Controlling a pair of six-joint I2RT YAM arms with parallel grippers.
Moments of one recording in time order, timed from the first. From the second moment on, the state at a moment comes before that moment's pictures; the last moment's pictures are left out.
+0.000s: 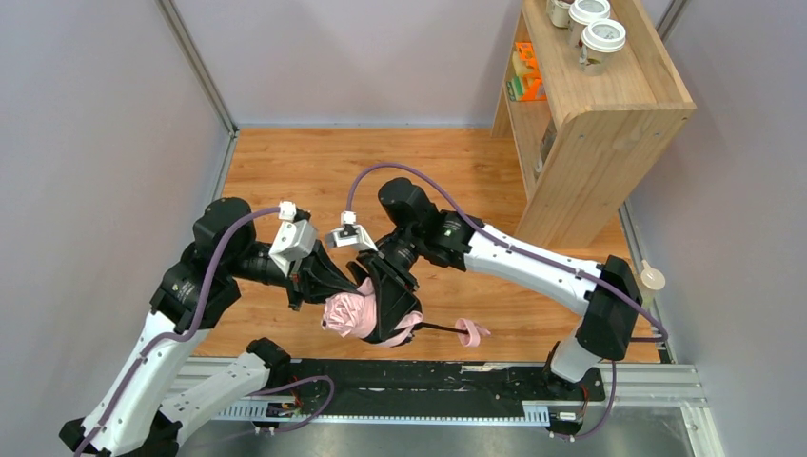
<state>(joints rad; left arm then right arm) -0.59 0.74 1.15 -0.60 1.16 0.03 1.03 1.62 1.43 -0.22 -1.55 0.46</state>
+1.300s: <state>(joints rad) -1.00 0.54 1.19 -0.88 0.19 0.22 0.97 1.59 1.53 -0.72 -1.13 0.19</state>
